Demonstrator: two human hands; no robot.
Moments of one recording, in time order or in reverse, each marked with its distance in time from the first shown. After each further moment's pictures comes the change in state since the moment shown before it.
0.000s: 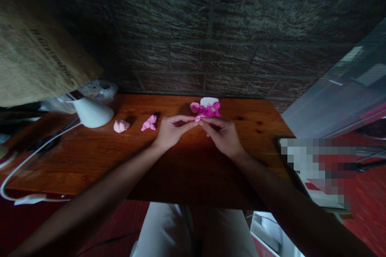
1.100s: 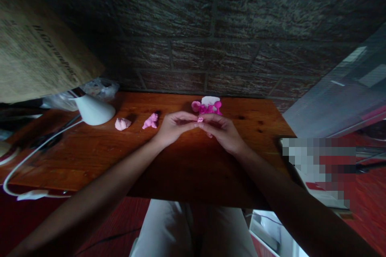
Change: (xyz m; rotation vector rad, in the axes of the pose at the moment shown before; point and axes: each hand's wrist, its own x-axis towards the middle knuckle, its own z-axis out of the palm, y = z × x) left_hand 0.004 0.000 -0.007 -0.115 -0.133 -0.078; right_hand 0.007 -0.006 -0.003 0.335 -0.173 0.201
